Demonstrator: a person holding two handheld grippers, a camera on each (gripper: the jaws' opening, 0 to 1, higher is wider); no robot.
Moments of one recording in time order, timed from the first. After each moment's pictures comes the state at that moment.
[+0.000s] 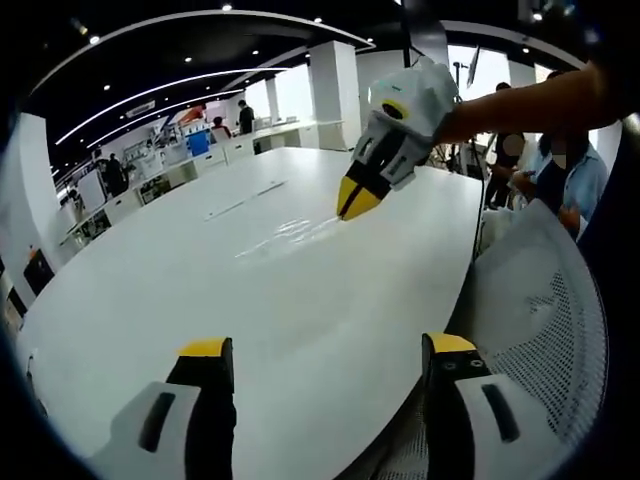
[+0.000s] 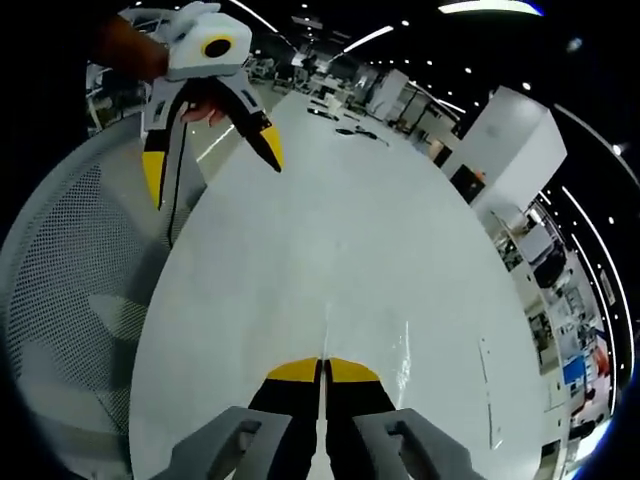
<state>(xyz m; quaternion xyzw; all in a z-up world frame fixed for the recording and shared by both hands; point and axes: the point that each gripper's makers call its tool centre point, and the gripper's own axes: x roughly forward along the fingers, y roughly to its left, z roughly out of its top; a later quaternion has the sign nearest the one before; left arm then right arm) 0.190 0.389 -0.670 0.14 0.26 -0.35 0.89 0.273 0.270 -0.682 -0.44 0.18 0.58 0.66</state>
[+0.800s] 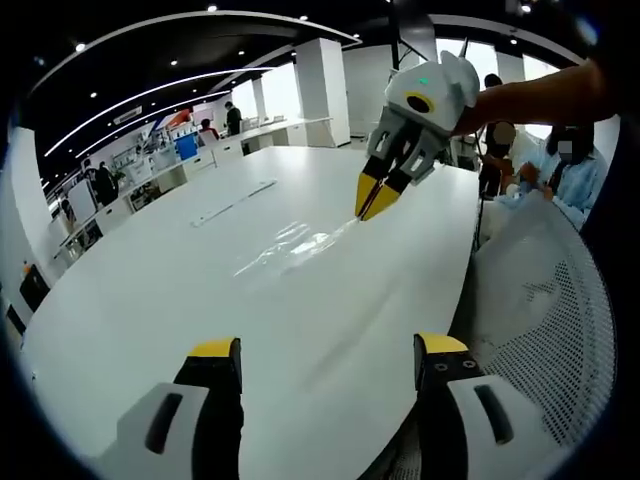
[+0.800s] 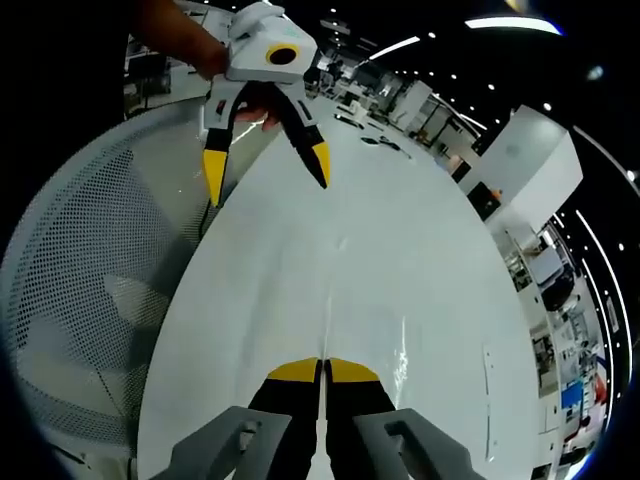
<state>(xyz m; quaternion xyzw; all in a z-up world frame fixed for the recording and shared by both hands) 0.204 0.385 -0.677 0.17 0.26 -0.38 0.87 0.250 0.261 -0.683 -0.45 0.16 0.60 0.64</state>
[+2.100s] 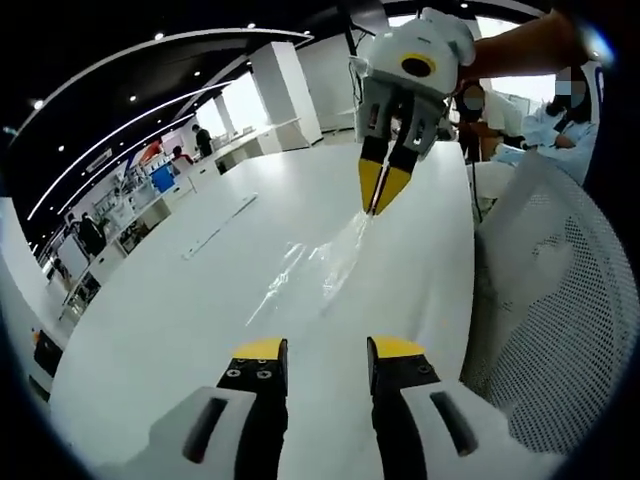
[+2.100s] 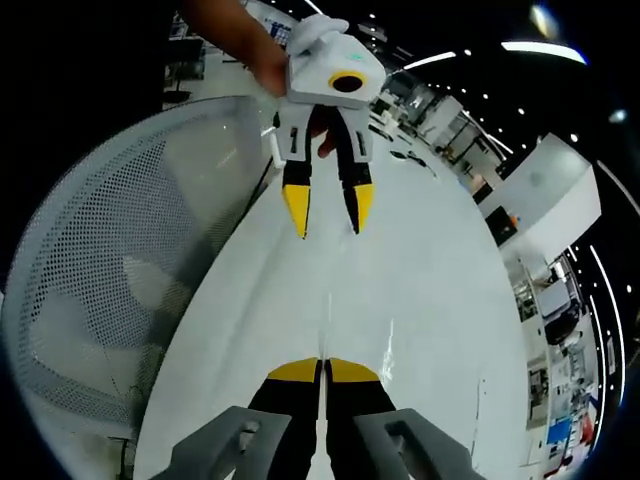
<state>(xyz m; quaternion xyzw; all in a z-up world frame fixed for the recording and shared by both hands) 0.223 0.367 -0.671 0.25 0.23 -0.41 0.85 0.232 0.262 -0.669 -0.49 0.13 0.63 0.59</state>
